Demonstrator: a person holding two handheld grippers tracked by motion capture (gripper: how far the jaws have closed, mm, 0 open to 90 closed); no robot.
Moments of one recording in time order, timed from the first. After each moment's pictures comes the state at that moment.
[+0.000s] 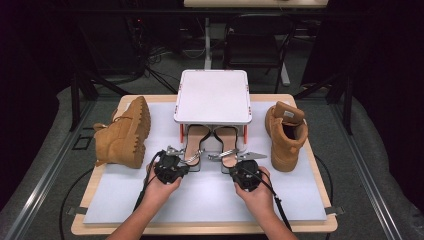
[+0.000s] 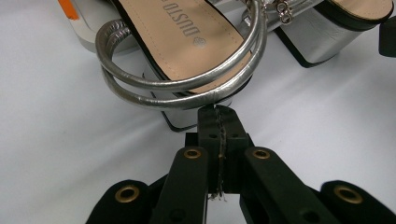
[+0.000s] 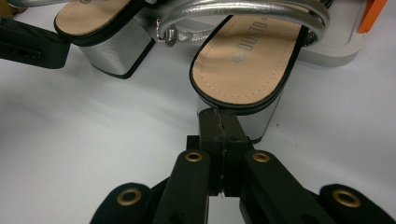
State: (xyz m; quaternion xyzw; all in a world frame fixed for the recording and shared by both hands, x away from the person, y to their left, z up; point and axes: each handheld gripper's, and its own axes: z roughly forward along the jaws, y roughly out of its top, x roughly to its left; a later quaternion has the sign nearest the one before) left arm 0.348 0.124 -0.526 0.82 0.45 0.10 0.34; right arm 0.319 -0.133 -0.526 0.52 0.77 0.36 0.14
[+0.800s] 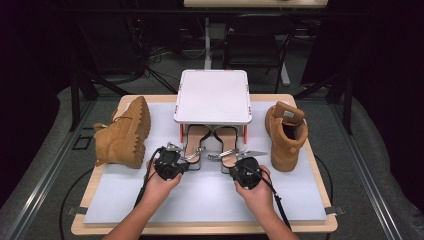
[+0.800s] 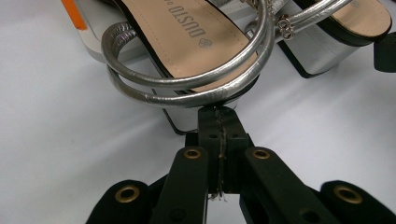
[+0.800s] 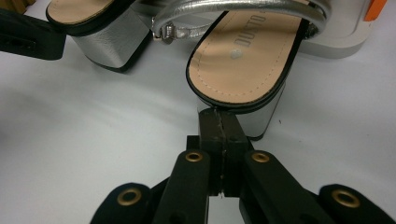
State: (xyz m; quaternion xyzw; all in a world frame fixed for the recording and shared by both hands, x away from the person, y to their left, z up) left arm 0.355 0.123 -0.517 0.82 0.46 0.10 0.34; right arm 0.325 -0.134 -0.525 0.53 0.76 0.35 0.12
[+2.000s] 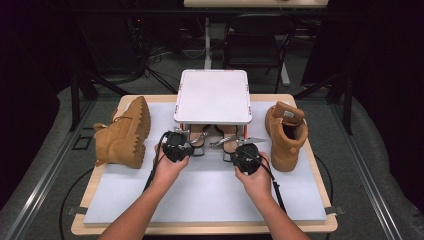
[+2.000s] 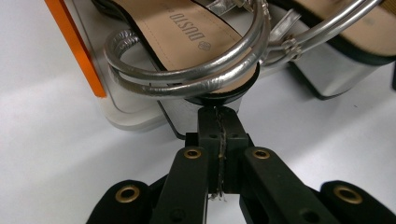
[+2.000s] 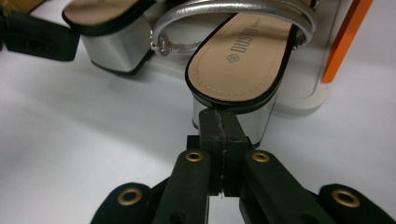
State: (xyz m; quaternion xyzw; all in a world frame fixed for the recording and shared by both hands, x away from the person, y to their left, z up) left arm 0.403 0.104 -0.506 0.80 0.49 0.11 0.33; right arm 0.360 -0.136 -0.509 0.54 0.75 0.35 0.15
